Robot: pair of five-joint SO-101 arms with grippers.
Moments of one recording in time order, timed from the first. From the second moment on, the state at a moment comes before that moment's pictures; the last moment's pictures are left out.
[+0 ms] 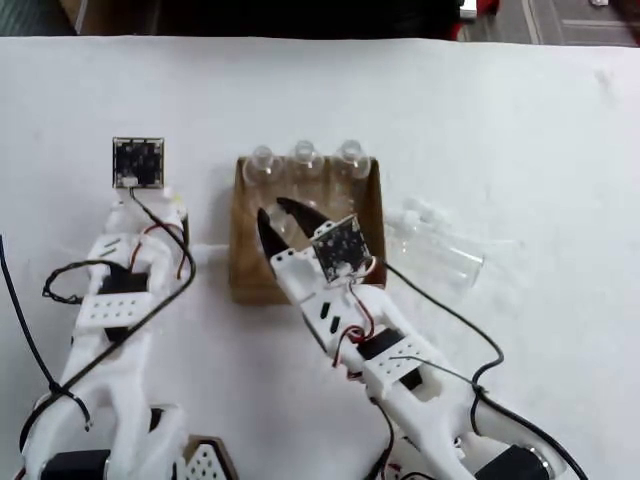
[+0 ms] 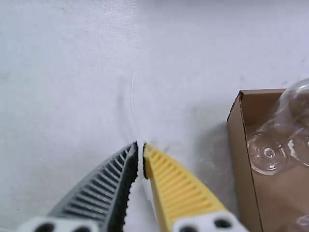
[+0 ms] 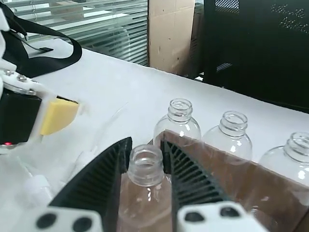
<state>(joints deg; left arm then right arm) -10.7 -30.4 65.3 8.7 -2.8 -36.1 -30.5 77.7 -32.1 2.5</state>
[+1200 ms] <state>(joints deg) -10.7 -30.4 65.3 8.7 -2.8 -38.2 -30.5 77.7 -29.7 2.5</state>
